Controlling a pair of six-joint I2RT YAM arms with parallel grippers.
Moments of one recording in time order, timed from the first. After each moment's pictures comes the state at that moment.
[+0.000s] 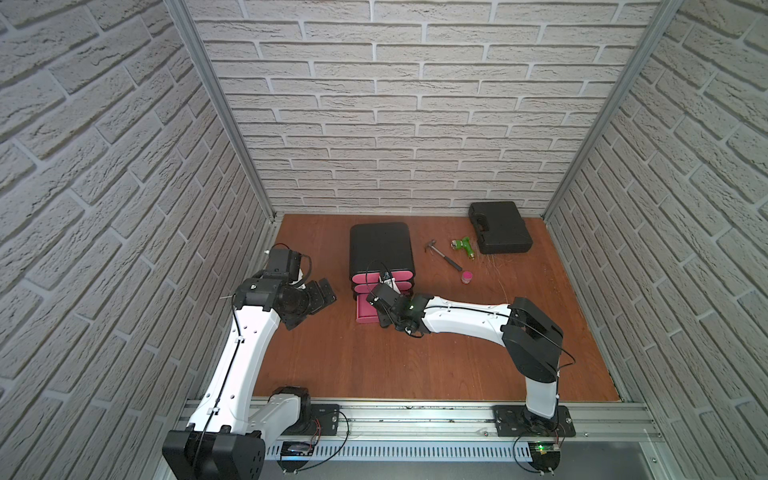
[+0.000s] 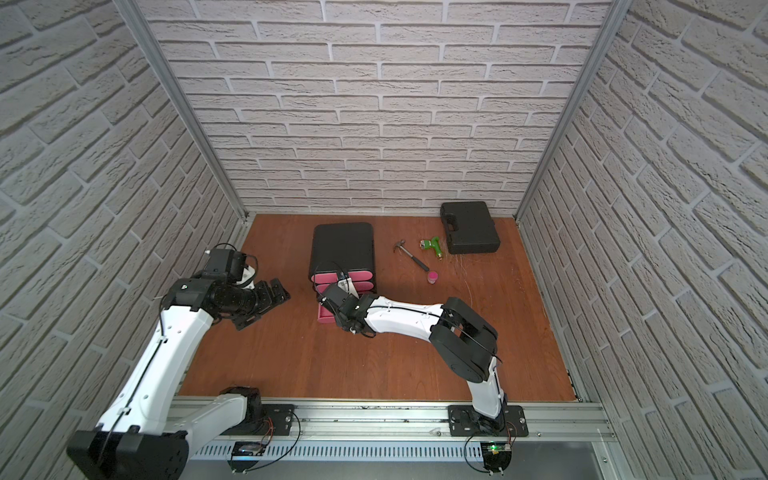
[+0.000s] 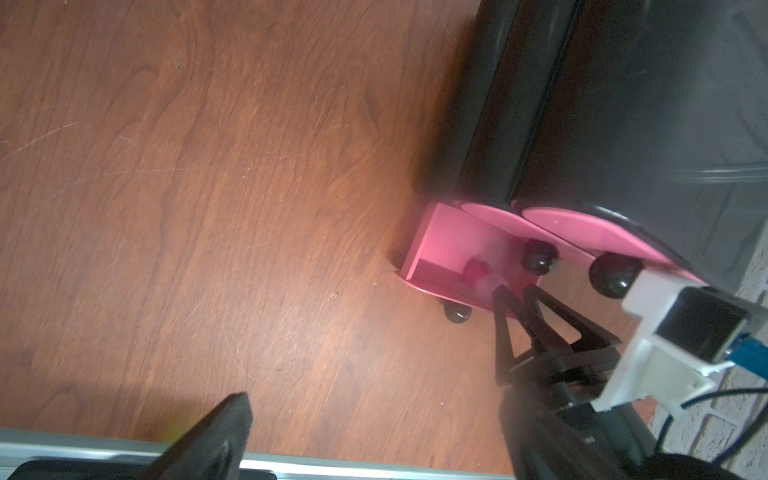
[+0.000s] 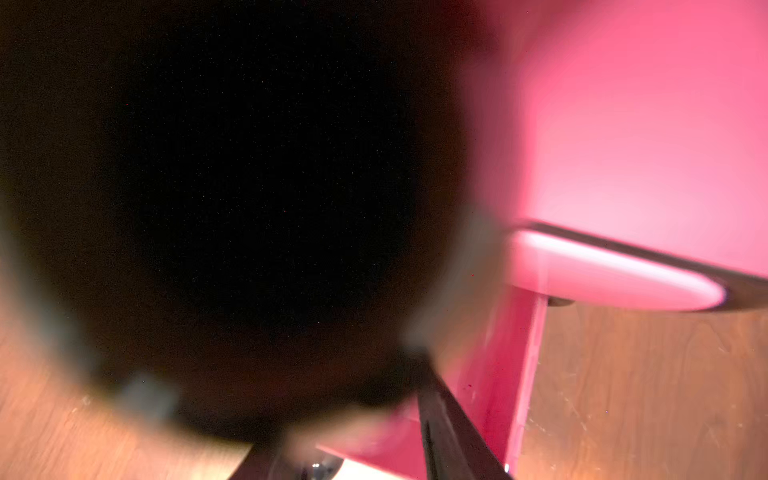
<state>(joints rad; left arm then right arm) -0.08 1.06 1.12 -1.19 0.20 -0.58 0.98 1.94 1.37 -0.46 0.46 0.60</state>
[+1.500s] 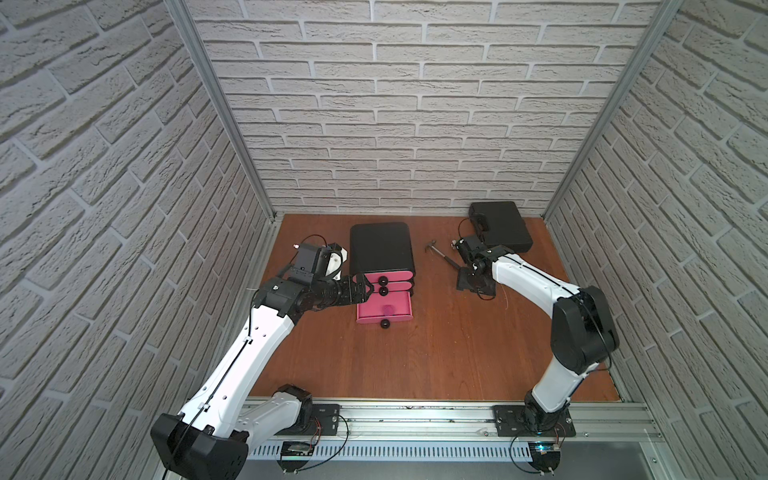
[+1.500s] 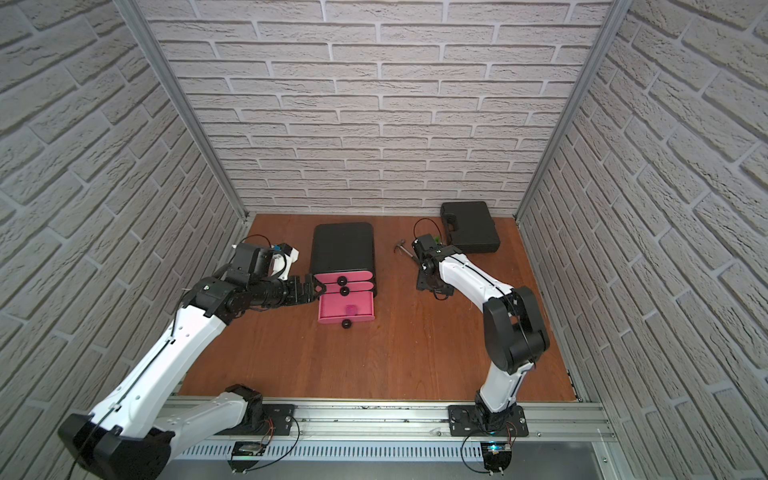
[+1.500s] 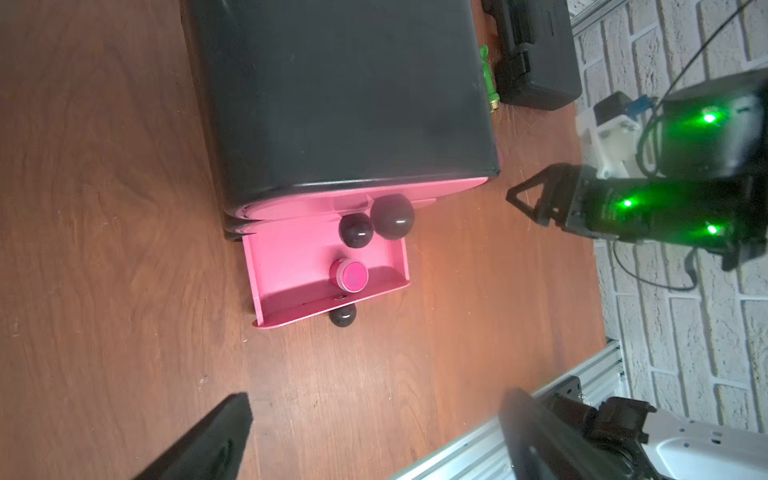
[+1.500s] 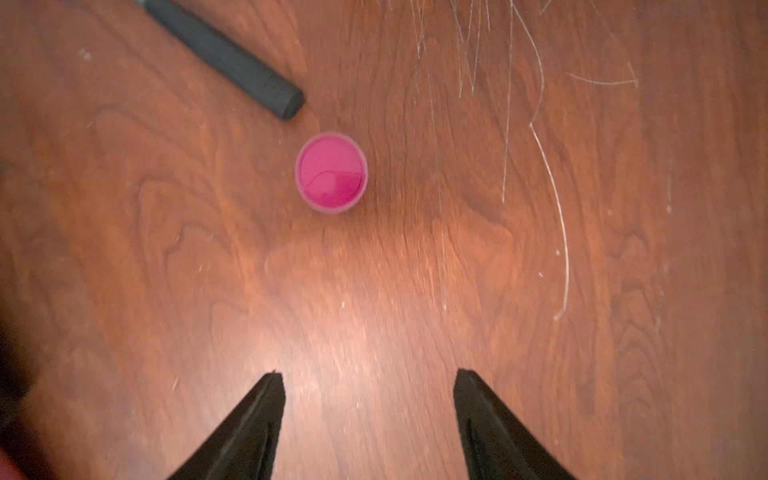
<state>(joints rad) -0.36 1.08 1.13 -0.93 0.31 -0.44 0.32 1.81 1.34 -0.89 0.24 0.58</state>
